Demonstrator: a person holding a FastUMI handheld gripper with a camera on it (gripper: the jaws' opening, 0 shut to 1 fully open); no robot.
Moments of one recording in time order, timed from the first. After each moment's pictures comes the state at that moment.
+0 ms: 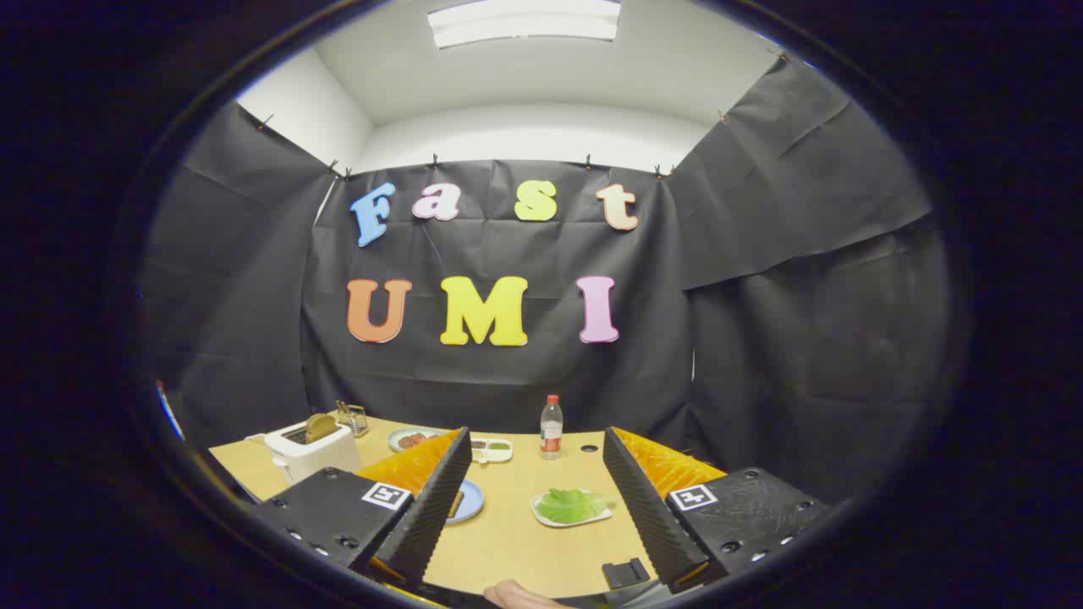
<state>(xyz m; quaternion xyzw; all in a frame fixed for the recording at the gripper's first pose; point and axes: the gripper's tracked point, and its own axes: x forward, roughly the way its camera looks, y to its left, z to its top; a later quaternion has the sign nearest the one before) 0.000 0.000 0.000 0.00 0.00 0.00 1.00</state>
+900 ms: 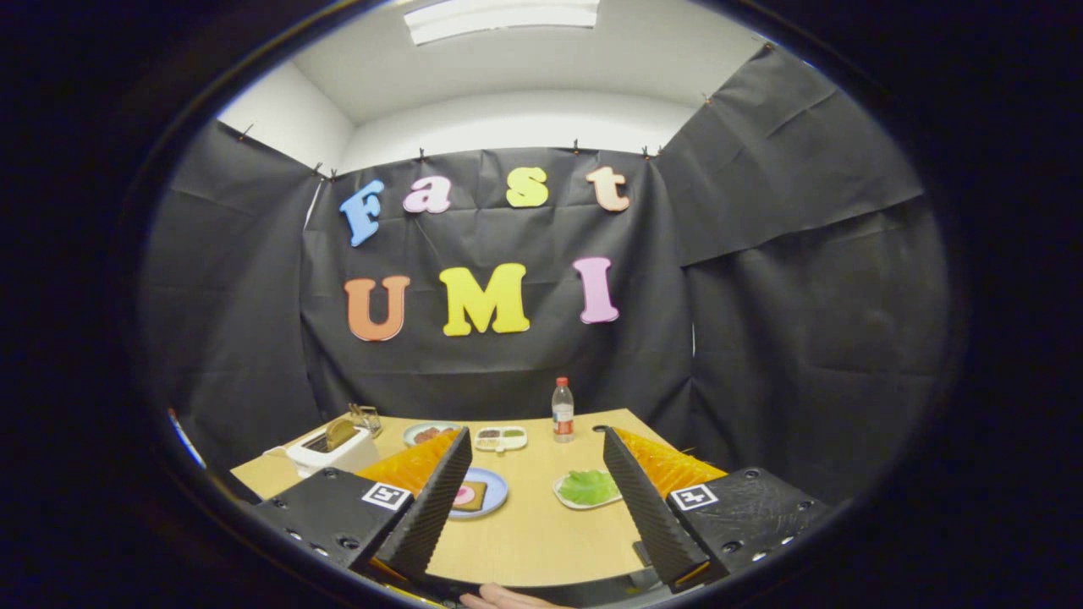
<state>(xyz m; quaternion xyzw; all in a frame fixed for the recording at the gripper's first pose) -0.004 0.022 -0.013 0.03 0.04 0.00 1.00</state>
